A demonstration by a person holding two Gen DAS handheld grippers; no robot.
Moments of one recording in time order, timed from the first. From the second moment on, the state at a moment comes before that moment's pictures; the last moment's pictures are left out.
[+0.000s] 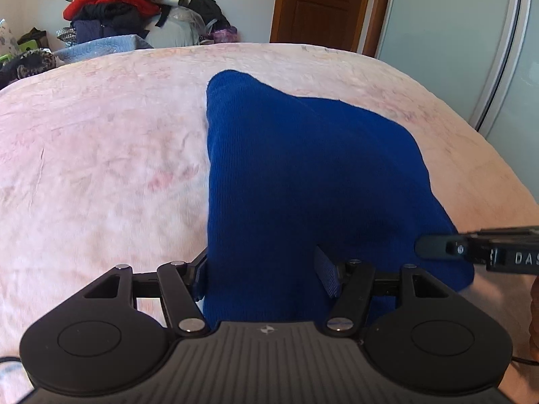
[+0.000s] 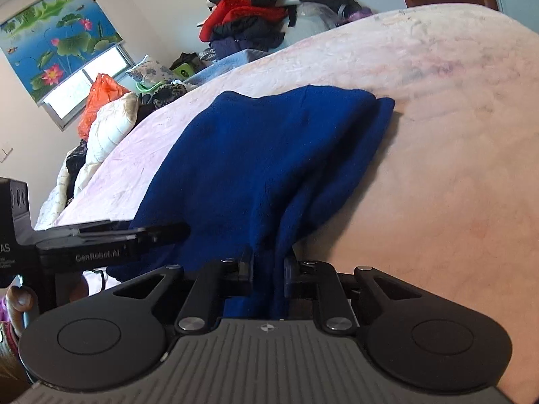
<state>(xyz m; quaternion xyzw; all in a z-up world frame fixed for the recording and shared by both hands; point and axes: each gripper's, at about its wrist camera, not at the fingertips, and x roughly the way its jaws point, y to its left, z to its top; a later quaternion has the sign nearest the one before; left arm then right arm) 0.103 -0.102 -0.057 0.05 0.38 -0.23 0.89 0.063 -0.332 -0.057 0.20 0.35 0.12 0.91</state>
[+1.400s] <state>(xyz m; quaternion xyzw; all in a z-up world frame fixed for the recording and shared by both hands) 0.017 -0.084 -0.058 0.10 0.35 -0.10 0.92 -0.015 -0.245 -0.056 0.06 0.34 -0.05 0.94</state>
